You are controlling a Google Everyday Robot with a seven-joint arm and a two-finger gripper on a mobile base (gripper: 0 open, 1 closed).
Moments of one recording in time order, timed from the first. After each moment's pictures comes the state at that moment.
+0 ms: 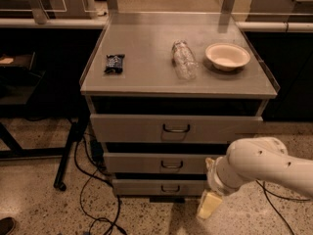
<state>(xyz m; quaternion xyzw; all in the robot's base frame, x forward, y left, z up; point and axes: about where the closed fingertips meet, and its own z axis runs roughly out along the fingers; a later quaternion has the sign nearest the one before) 0.436 -0.160 0.575 -0.59 0.79 0.06 0.15</state>
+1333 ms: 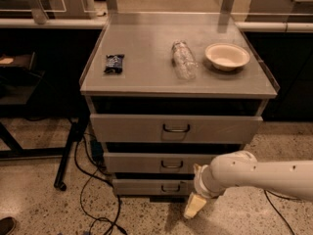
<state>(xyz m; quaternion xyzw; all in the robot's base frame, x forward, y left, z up) 0.475 -0.132 0.470 -0.59 0.78 0.07 0.18</state>
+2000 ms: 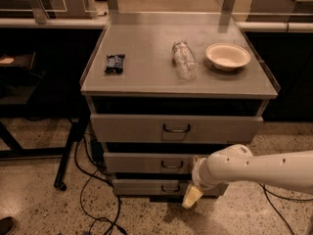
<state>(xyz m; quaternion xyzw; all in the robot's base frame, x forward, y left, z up) 0.508 -0.137 0.476 -0.58 0.79 0.03 0.20</state>
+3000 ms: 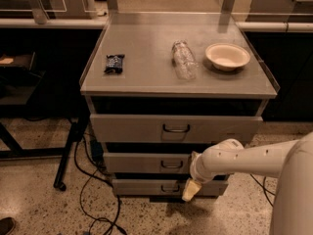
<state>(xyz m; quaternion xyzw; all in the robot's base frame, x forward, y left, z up) 0.542 -0.141 0.450 -0.59 0.78 0.02 0.19</state>
